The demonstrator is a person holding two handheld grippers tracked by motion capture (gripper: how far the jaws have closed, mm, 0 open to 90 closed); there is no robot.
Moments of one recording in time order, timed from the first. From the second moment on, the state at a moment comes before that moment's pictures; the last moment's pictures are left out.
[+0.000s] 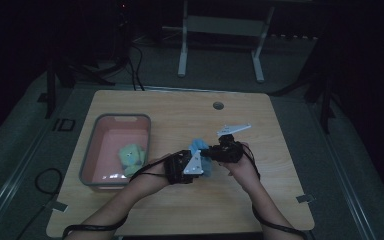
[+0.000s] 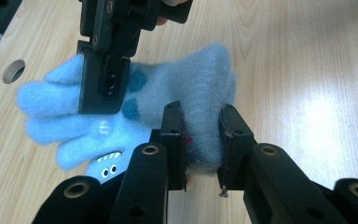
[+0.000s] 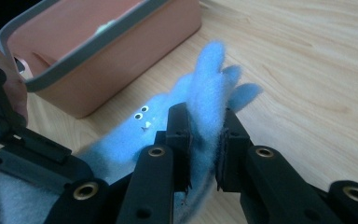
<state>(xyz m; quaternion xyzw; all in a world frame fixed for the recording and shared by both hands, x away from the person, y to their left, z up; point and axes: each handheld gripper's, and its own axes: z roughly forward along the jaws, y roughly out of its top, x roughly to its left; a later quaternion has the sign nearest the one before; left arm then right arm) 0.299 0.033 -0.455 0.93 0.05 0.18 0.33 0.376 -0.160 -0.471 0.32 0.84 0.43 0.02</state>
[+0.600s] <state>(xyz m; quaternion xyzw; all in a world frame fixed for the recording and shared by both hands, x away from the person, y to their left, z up) 0.298 0.083 -0.443 0.93 0.09 0.19 0.31 0.387 -0.101 -0.452 0.29 0.85 0.44 0.01</state>
